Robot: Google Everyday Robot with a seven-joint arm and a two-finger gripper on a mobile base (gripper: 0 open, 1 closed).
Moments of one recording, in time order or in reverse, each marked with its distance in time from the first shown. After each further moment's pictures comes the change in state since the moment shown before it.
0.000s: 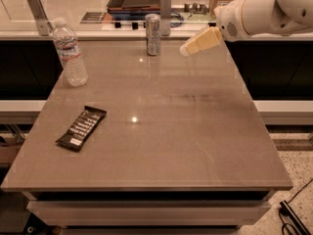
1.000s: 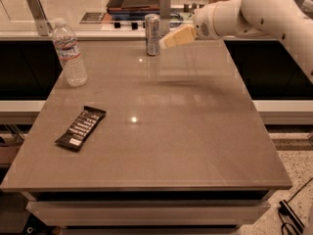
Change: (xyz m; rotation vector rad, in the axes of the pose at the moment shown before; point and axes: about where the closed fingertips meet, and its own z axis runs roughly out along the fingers) arm -0.024 -0.010 0.079 -0.011 -0.110 0.067
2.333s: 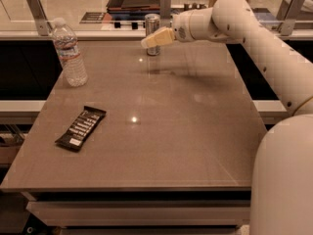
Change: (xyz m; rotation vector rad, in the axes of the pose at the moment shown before) arm -0.001 -0.001 0.089 -0.080 -0.068 0.047
